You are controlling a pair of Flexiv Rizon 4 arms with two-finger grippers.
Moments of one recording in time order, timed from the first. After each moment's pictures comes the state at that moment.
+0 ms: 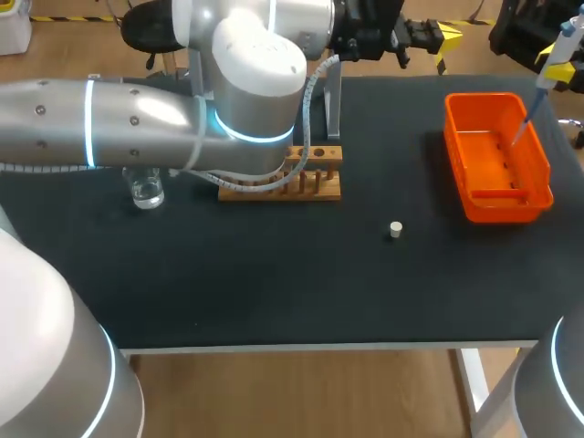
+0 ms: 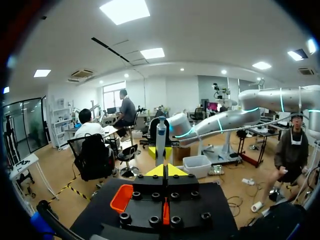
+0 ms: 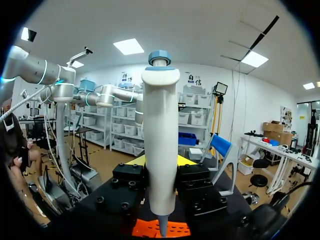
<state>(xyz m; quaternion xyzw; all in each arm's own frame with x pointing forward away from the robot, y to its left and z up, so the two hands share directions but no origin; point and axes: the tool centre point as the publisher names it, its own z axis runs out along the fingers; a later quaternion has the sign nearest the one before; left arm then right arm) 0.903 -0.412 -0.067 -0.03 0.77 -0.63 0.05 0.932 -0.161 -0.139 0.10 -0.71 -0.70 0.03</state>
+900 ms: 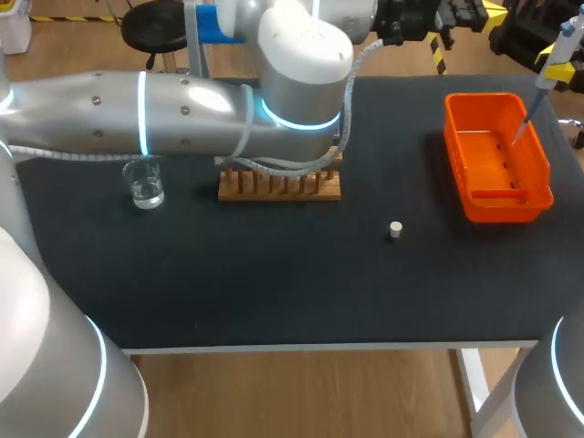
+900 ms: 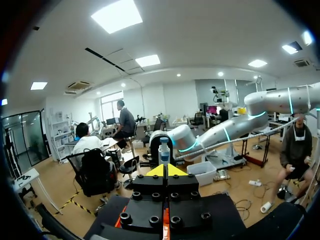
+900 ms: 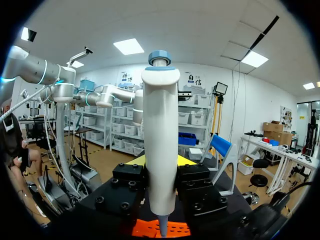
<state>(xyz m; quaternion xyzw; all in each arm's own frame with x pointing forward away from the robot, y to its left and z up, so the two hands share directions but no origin) 0.916 -0.475 -0.037 0.00 0.75 -0.66 0.07 0.932 -0.161 -0.139 0.10 -0.71 -0.70 0.03</state>
